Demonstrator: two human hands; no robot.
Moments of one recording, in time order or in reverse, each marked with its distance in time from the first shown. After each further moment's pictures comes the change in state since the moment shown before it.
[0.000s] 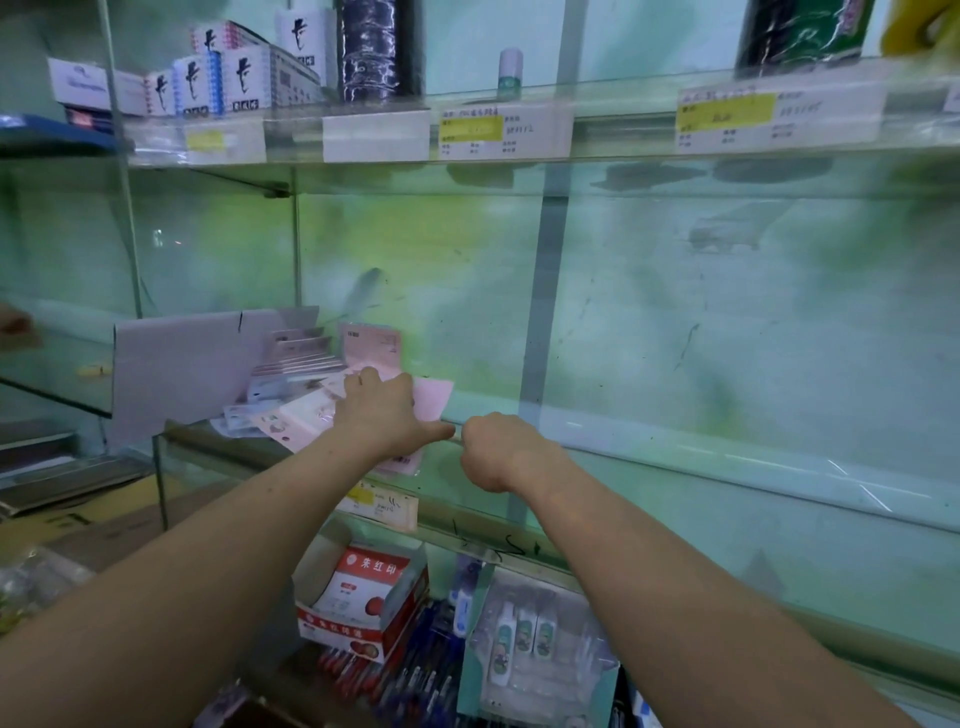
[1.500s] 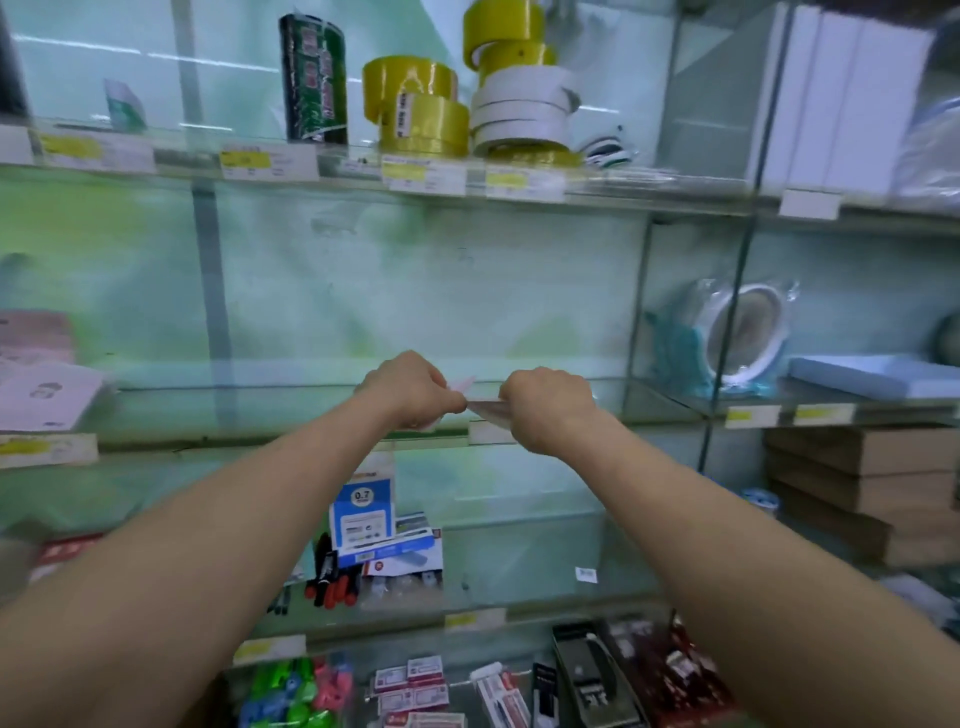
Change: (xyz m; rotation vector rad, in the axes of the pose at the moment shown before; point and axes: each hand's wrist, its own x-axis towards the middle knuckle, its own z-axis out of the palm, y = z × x) left_hand -0.252 0.272 -0.028 -0.469 -0.280 0.503; right_hand -0.392 0.141 -0.068 -0.202 0.145 0.611
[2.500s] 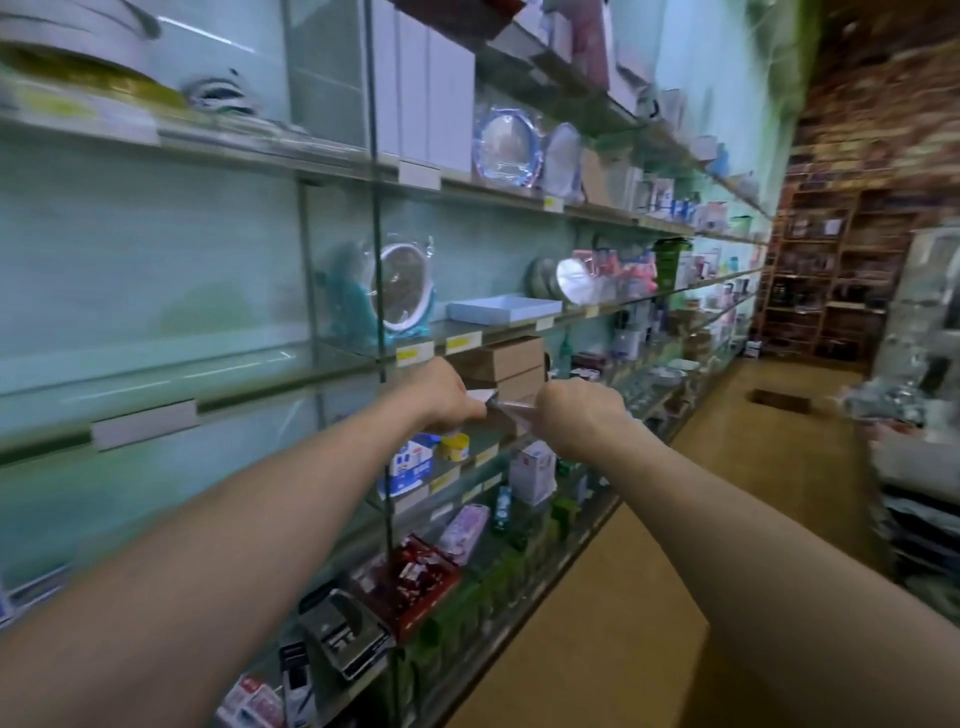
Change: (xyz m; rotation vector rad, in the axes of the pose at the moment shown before) left_hand -0.122 0.245 0.150 -0.058 -0.468 0.621; right_hand -0.234 0.185 -0.030 -0.164 -0.183 0.782
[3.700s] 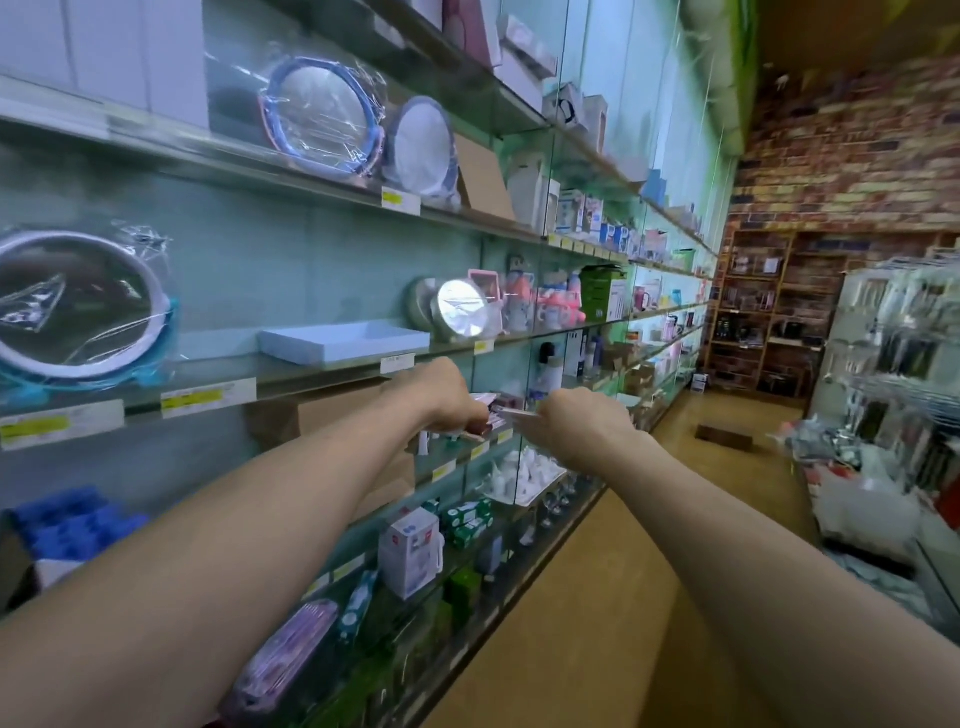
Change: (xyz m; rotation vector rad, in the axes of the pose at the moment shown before) left_hand 0.309 0.243 0.172 -0.046 -0.021 0.102; right_hand 0.249 0.343 0.085 -0.089 0.079 0.056
